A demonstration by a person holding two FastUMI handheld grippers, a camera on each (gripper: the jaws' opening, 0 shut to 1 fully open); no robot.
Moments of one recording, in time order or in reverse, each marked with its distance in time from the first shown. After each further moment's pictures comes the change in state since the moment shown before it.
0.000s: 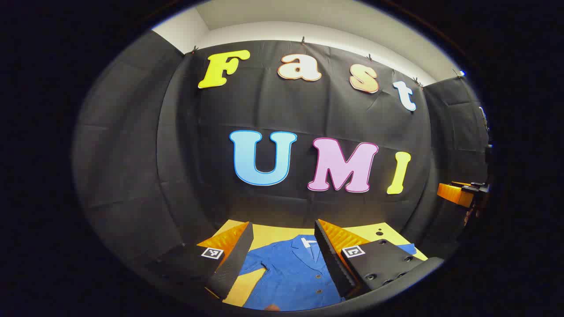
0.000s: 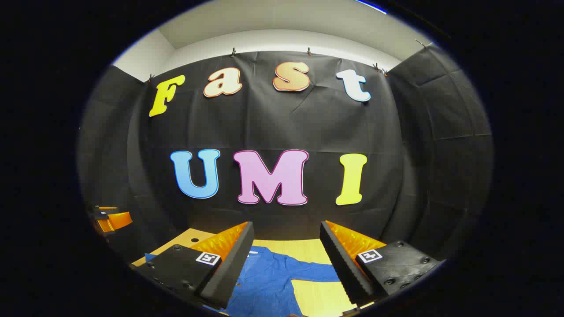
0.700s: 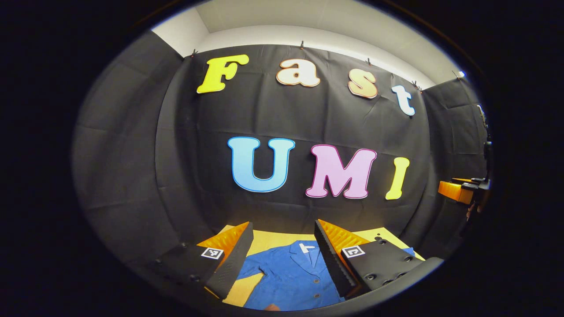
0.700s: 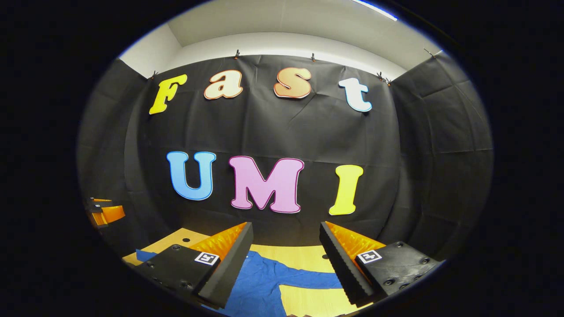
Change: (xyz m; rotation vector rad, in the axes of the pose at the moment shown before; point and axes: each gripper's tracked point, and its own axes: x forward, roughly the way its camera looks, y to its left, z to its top) left arm -0.003 -0.004 0.015 0.022 -0.043 0.005; right arm 0.007 -0.019 0.021 -0.058 -0.034 -0.013
